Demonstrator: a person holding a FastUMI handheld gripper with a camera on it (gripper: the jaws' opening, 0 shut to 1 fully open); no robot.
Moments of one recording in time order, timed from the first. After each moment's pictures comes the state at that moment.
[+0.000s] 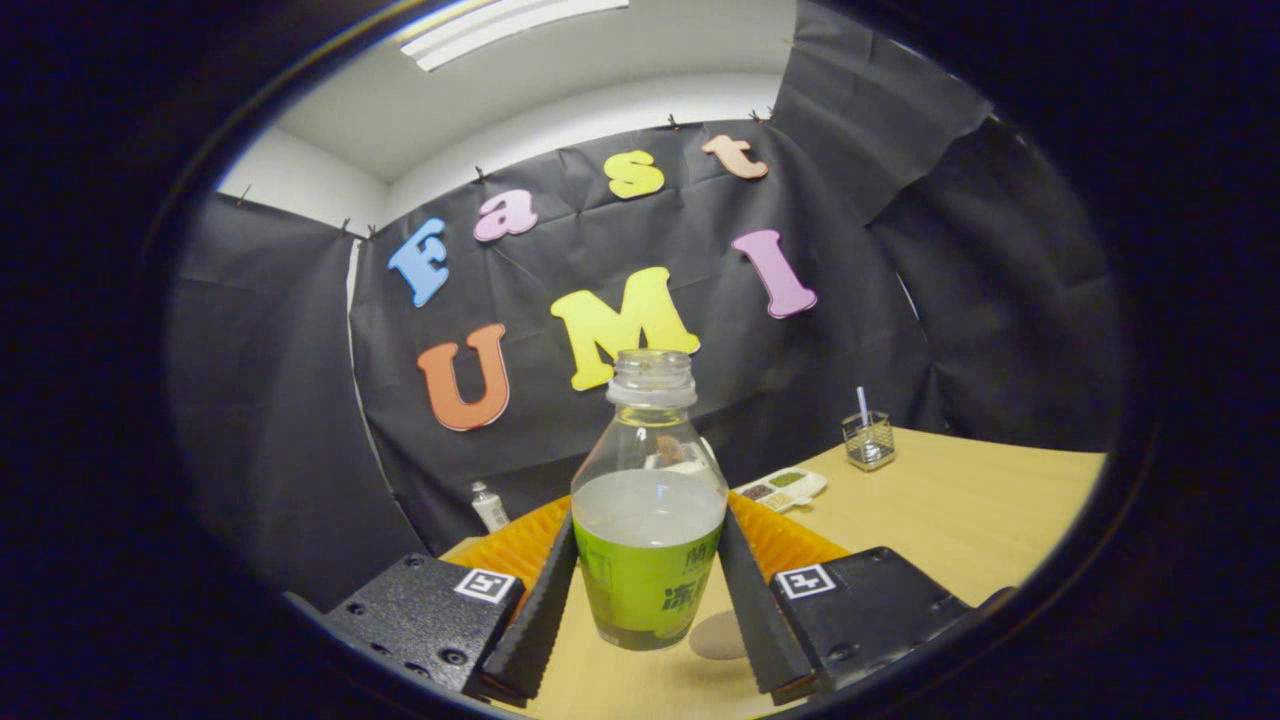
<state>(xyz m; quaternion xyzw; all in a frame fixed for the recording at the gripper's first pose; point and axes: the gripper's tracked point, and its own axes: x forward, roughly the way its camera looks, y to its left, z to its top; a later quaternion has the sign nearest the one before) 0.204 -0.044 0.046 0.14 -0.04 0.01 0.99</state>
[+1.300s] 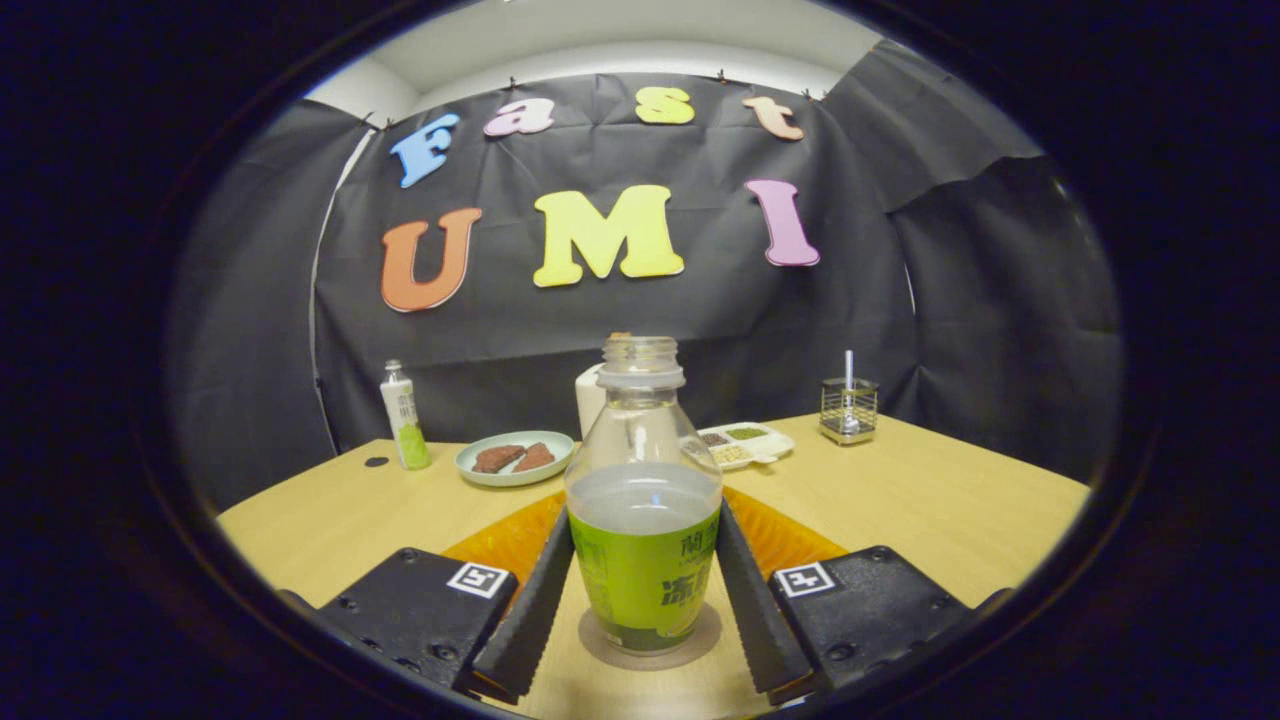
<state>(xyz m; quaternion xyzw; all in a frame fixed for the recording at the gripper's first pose) 0.293 -0.060 -0.058 0.07 0.03 -0.02 1.00</state>
